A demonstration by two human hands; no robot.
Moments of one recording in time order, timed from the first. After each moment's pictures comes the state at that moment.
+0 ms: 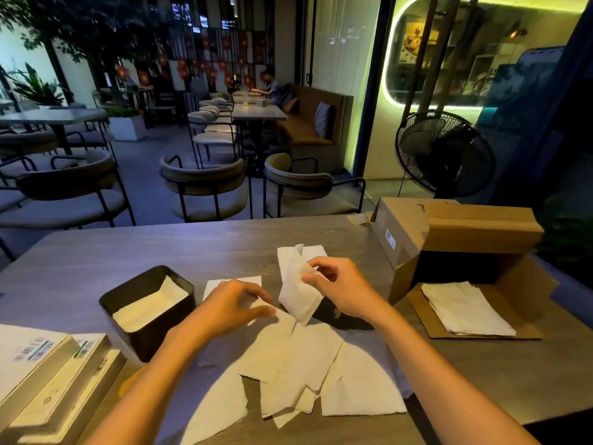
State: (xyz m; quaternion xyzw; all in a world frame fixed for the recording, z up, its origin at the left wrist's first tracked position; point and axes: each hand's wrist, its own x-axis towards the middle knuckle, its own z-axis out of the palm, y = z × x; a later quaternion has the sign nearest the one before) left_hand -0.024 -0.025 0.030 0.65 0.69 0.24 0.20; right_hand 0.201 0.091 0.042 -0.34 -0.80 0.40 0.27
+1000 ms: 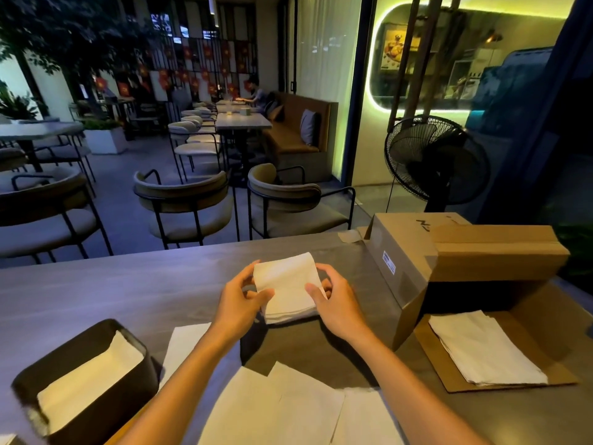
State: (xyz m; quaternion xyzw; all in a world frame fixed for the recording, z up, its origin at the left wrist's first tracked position) left_hand -0.010 0.099 0.002 0.47 0.63 0.55 0.29; right_hand 0.179 0.174 -0.002 -0.43 -0.72 0.40 0.37
